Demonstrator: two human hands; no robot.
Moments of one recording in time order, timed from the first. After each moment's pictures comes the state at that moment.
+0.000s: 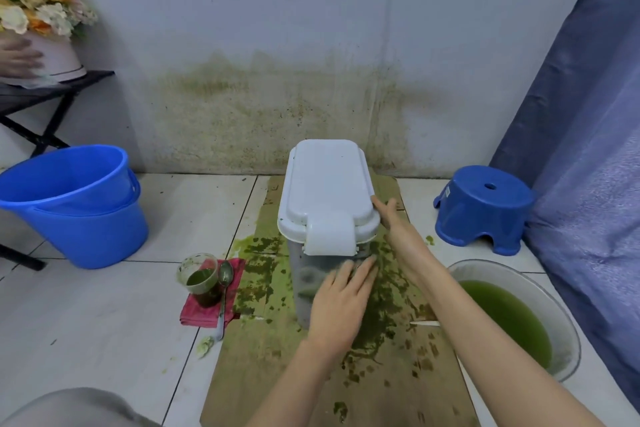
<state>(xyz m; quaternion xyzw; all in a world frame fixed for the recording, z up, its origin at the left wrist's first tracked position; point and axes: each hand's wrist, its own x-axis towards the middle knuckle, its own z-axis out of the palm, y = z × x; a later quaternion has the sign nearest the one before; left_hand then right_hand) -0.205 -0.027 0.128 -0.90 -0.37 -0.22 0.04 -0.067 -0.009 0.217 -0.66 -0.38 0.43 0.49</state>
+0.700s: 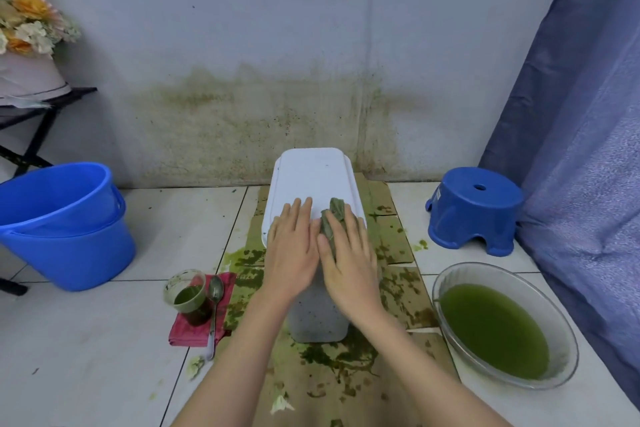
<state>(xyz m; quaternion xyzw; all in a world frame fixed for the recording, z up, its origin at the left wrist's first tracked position) -0.217 0.041 0.202 -0.83 -0.48 -0.28 -0.12 -0.123 -0.019 0.188 -0.71 -0.59 0.09 0.37</state>
